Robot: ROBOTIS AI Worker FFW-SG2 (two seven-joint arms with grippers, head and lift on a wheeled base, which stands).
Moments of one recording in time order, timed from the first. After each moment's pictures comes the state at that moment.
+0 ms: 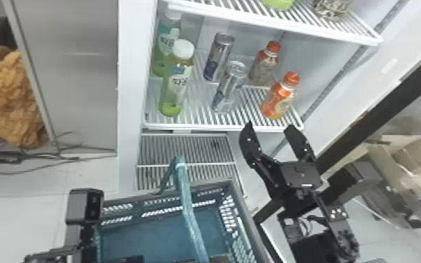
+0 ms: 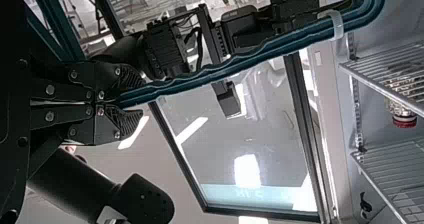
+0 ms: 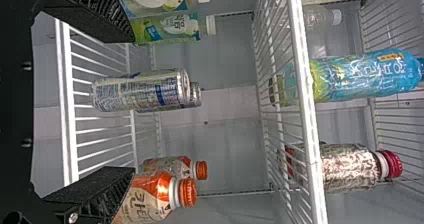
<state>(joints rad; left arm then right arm) 0.24 0.32 -0.42 -1.92 1.18 0.97 -0.92 0.69 -0.18 -0.12 -2.28 -0.31 -0.01 0.03</state>
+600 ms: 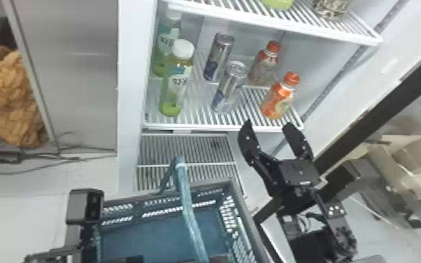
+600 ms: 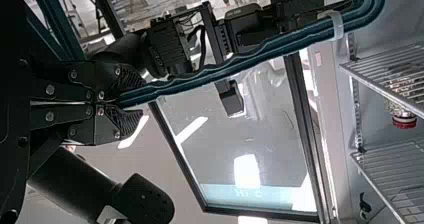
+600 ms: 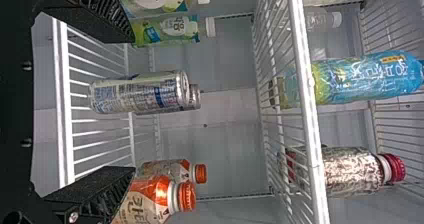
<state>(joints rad) 0.24 0.32 -0.42 -1.92 1.18 0.97 -0.92 0.67 -0.18 -0.12 -2.27 -0.31 -0.01 0.04</state>
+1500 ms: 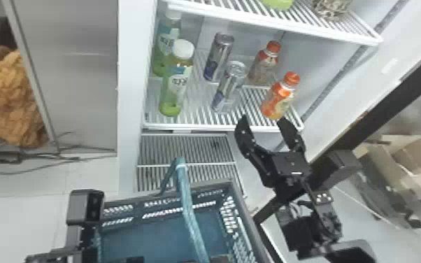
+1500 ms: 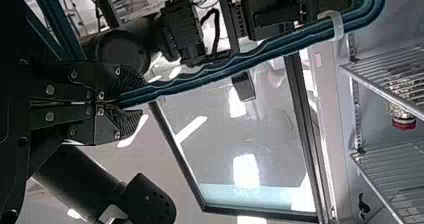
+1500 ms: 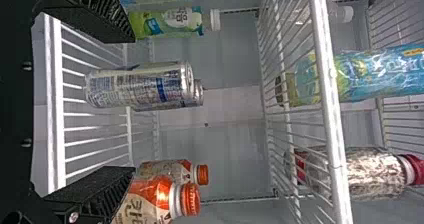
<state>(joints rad) 0.24 0.32 -0.42 -1.92 1.19 0.97 -0.92 0.55 -0.18 -0.11 -2.13 -0.30 -0.05 0.08</state>
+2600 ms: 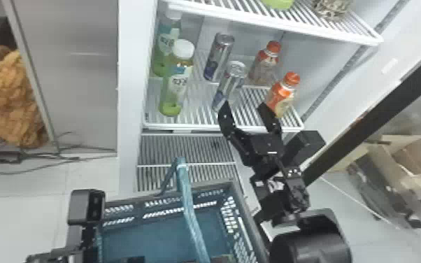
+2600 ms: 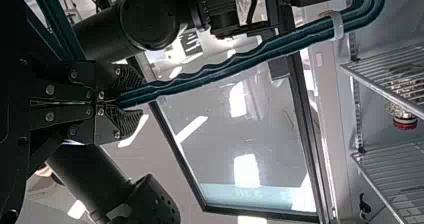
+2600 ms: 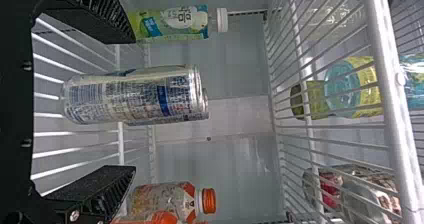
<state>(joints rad) 0.23 0.32 -0.43 -1.92 1.18 0.97 -0.92 0.33 -0.21 -0.02 -1.89 -0.30 -0.12 0.08</state>
